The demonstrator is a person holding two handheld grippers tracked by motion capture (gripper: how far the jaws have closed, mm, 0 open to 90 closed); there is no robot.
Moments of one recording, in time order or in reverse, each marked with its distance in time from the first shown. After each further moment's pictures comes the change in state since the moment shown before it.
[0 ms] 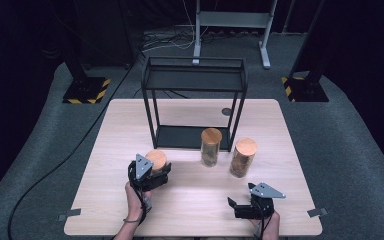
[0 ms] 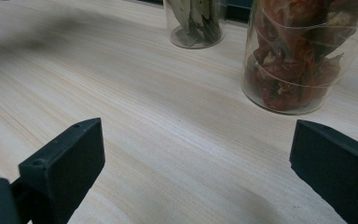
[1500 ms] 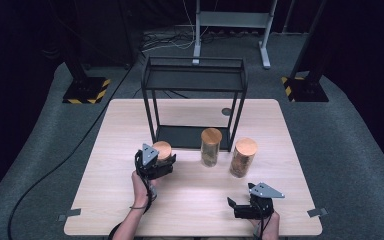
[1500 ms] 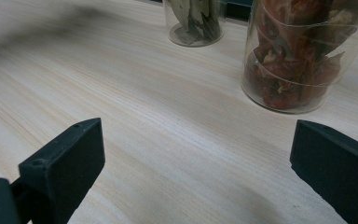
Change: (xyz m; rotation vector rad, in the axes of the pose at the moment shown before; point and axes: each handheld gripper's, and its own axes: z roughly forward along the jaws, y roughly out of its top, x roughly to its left) left arm 0.006 0.013 0.036 0.021 -0.026 -0.016; right arm 0.001 0.000 0.001 0.009 -0.006 -0.005
